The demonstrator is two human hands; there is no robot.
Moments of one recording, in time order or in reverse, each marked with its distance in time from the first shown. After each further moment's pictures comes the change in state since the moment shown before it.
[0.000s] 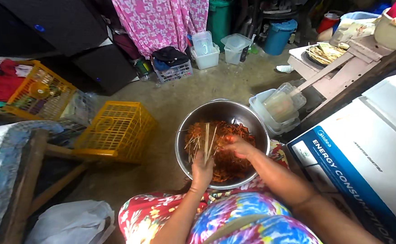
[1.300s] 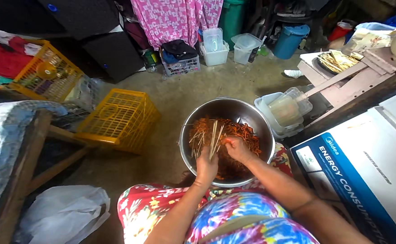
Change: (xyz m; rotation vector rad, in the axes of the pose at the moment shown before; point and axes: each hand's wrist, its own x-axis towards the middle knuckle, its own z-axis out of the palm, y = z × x) left_hand 0.003 0.005 0.000 0.308 -0.025 -0.107; right_hand 0.001 0.014 0.020 -0.881 0.164 -0.475
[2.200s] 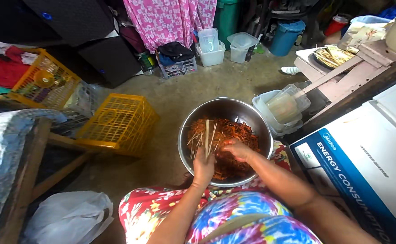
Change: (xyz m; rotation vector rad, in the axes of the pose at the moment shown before) left_hand 0.000 -0.005 0.000 -0.301 0.045 0.038; right_hand 0.002 -0.004 -0.007 0.751 -0.247 0.567
